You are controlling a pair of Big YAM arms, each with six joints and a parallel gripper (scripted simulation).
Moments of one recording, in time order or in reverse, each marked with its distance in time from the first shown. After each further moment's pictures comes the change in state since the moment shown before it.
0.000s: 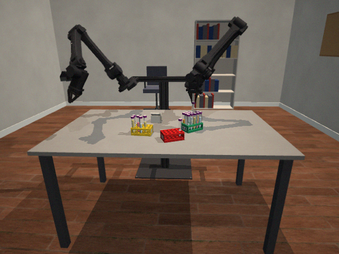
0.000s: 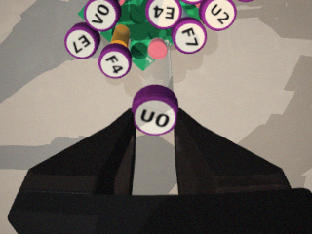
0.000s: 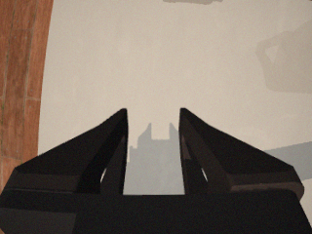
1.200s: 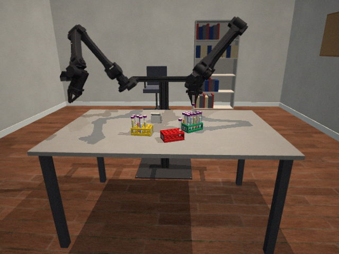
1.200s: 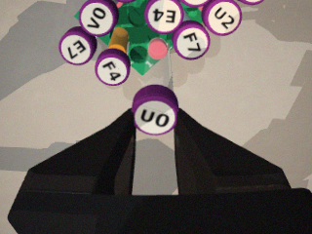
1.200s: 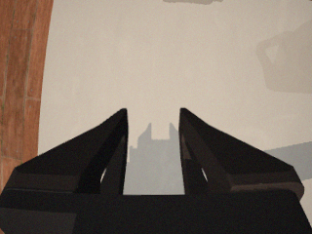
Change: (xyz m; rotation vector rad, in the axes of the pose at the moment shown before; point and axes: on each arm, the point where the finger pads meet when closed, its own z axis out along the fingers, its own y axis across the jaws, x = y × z) left arm 0.000 0.000 0.011 -0.001 0.002 0.001; right arm 0.000 0.000 0.000 0.000 0.000 0.000
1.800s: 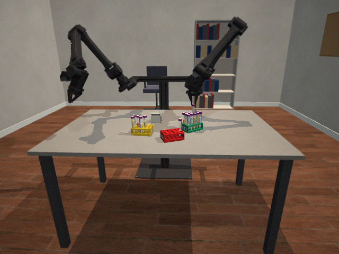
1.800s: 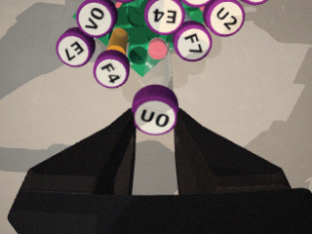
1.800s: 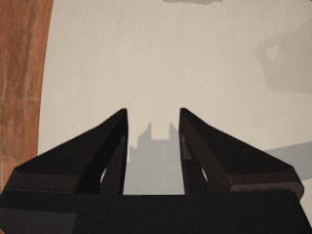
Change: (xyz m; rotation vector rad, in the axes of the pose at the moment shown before) left arm 0.001 0.000 0.005 0.000 0.001 0.001; right arm 0.000 0.000 0.000 0.000 0.000 0.000
